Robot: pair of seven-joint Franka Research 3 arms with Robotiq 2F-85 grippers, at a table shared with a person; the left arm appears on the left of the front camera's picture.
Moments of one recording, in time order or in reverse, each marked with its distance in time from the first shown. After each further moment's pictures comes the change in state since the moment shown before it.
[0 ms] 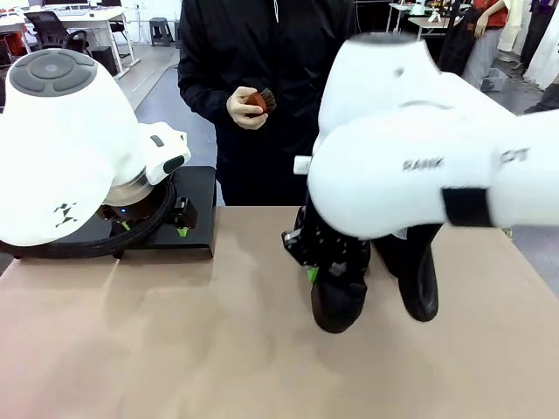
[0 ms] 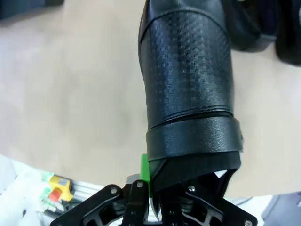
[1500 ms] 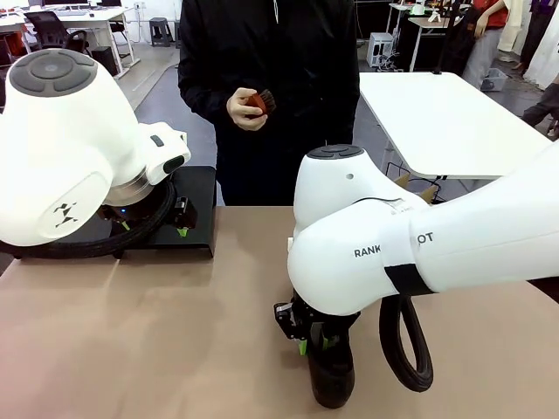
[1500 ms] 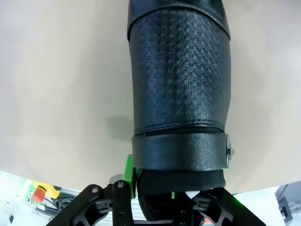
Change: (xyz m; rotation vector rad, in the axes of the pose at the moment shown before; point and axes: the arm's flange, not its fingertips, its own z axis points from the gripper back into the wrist) left arm 0.000 0.000 0.000 0.000 0.000 0.000; right arm -0.031 0.001 -0.102 -0.066 0.196 -0.060
